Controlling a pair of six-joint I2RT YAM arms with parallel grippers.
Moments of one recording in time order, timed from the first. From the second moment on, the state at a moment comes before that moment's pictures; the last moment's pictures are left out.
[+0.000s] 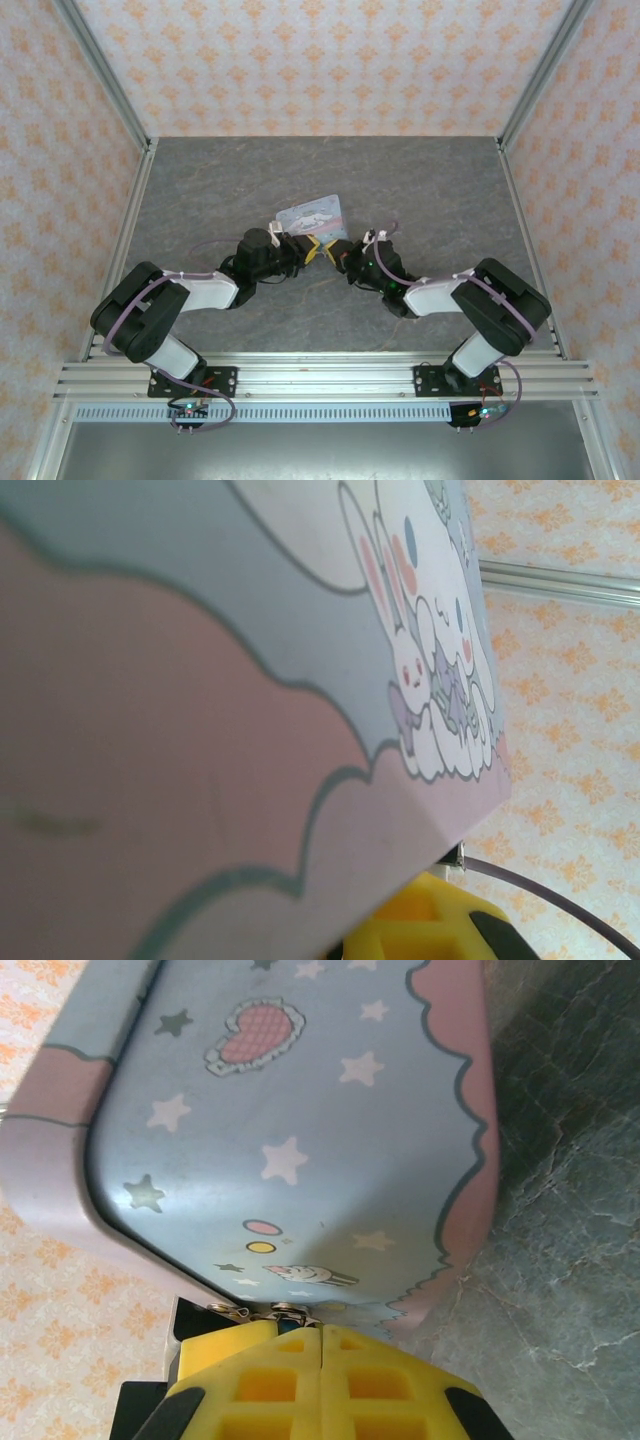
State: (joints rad) left arm -0.54 1.53 0.50 0.69 0.34 -1.56; right arm 0.75 1.58 0.48 0.82 -0.08 1.57
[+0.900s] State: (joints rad) left arm -0.56 1.63 0.52 0.71 0.21 -1.56; right arm 0.75 1.72 0.56 0.81 -0.02 1.60
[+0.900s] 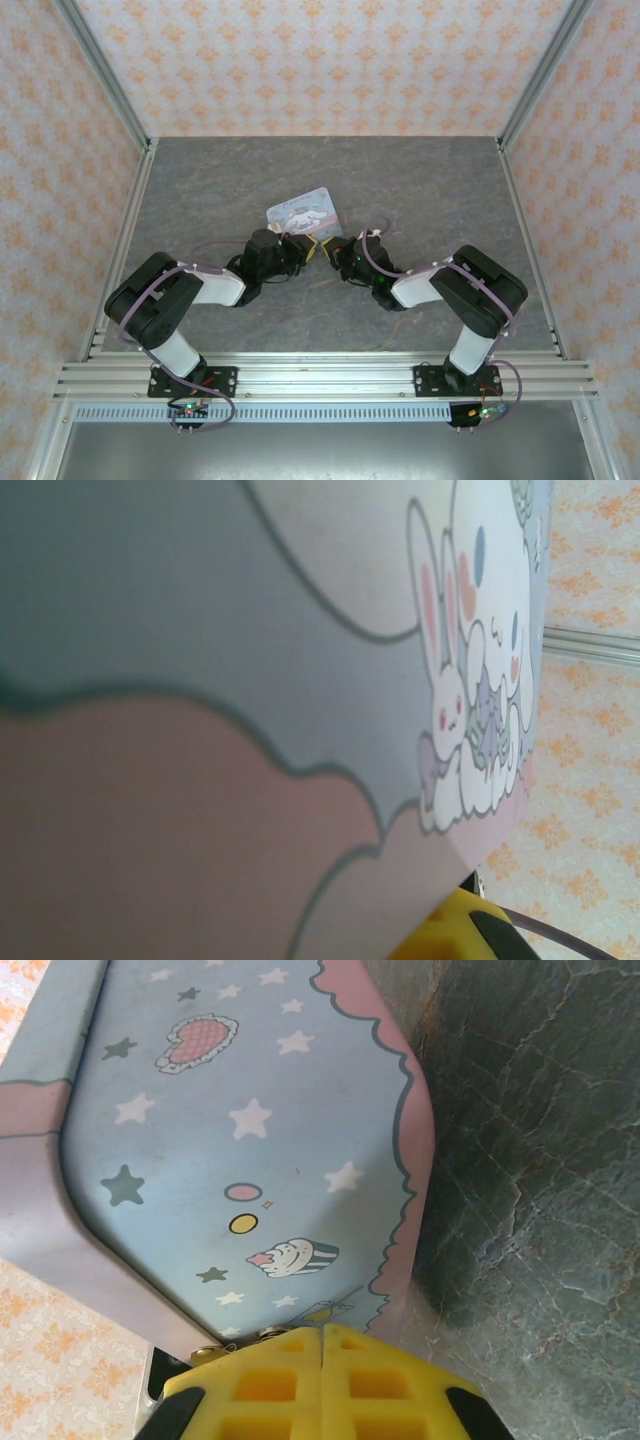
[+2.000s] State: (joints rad) left arm -0.58 1.62 0.56 0.54 0.25 -1.43; right arm 0.68 1.31 0.57 0.10 -0.05 1.11
